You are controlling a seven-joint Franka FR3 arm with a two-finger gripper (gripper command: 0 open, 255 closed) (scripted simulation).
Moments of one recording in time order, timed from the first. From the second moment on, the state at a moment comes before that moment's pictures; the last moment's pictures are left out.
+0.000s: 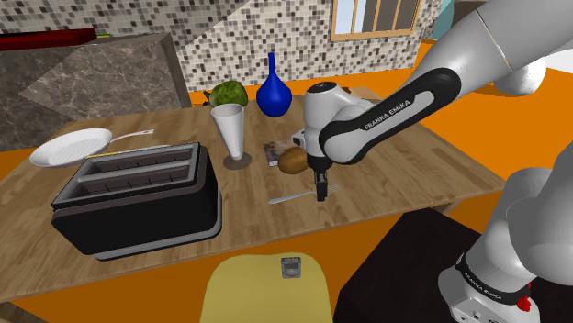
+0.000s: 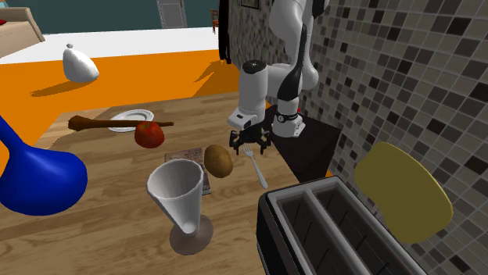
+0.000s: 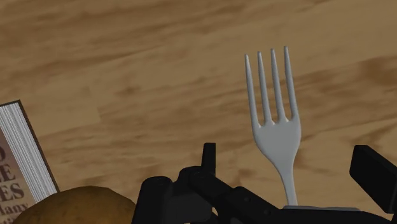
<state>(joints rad) 0.26 -0.08 0.01 -2.44 -0.05 2.33 -0.50</state>
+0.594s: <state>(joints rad) 0.27 -0.08 0.01 -2.44 -0.05 2.33 -0.50</state>
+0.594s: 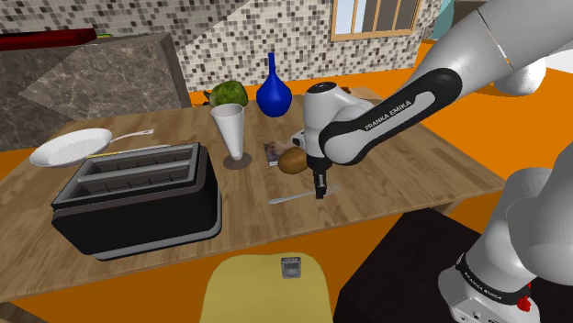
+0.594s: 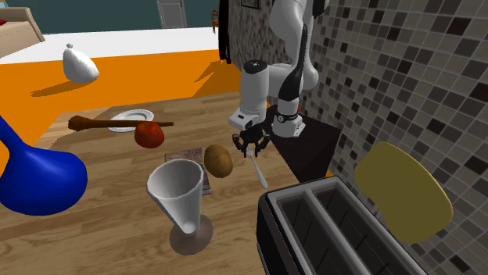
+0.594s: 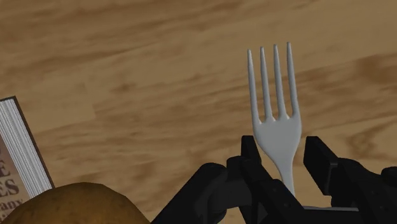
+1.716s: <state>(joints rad) 0.26 -0.15 0.01 -2.39 -0.04 2.20 -0.51</state>
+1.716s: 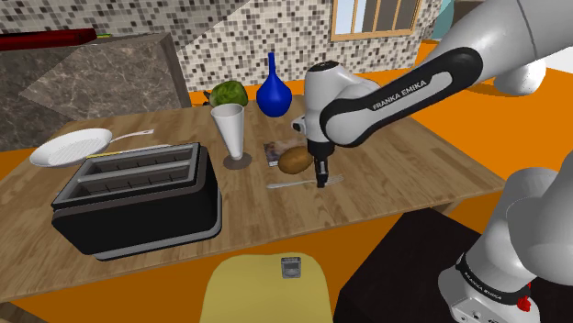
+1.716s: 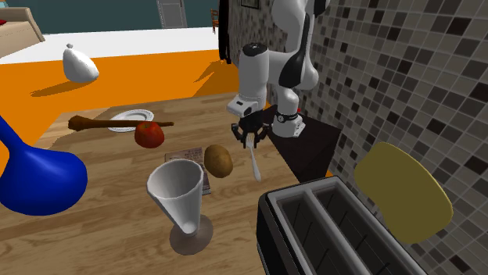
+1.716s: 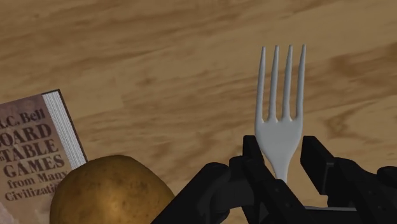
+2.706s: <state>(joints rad) 0.20 -0.25 -0.08 -2.37 -0.07 2.10 -0.66</state>
